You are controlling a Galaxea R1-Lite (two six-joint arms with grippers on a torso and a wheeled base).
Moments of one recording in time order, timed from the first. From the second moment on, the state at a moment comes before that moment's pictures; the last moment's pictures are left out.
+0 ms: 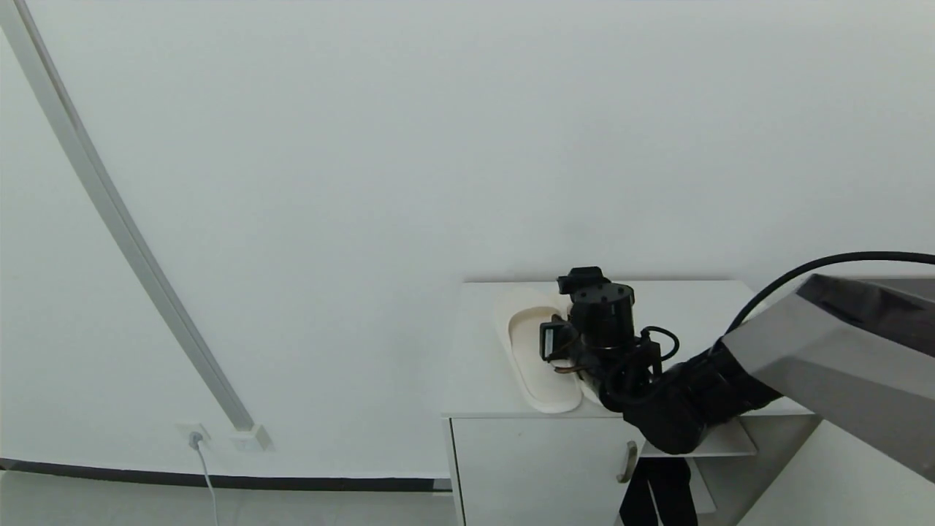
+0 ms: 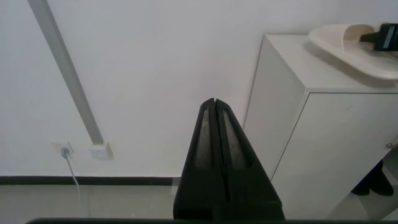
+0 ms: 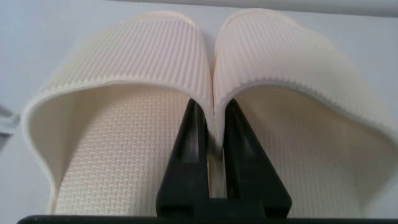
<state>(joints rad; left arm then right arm) 0.00 0.00 0.00 0.00 0.03 -0.01 0.67 2.21 -1.13 -0.84 -0.45 0.18</state>
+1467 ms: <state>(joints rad) 0.00 0.00 0.00 0.00 0.03 -0.01 0.77 1.63 -0.64 -0.73 -0.05 0.13</state>
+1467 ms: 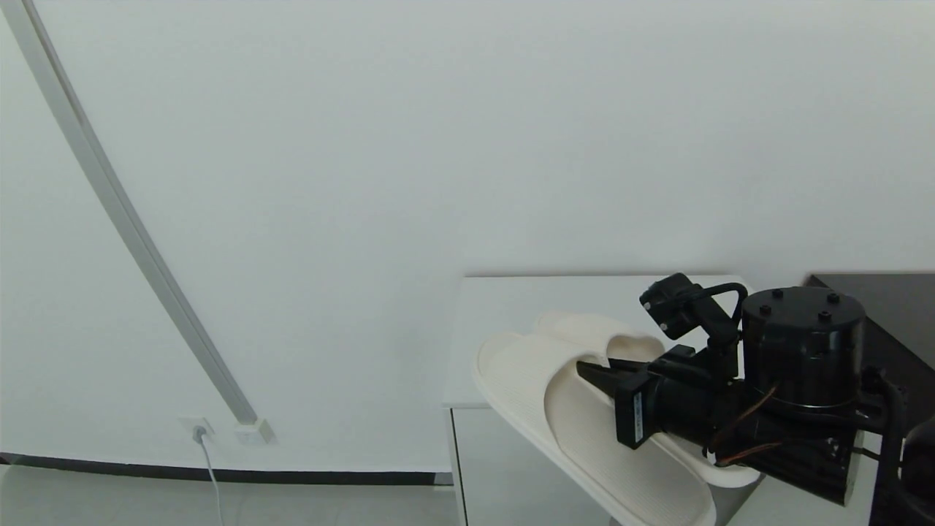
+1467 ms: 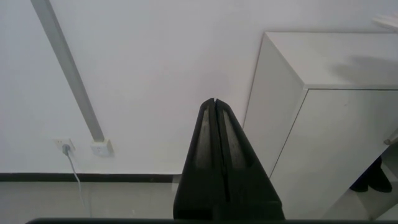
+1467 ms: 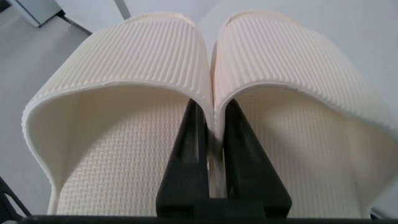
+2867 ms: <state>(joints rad) 0.00 0.00 0.00 0.00 0.03 -0.01 0.79 1.63 -0.62 -0.73 -0.06 0.11</state>
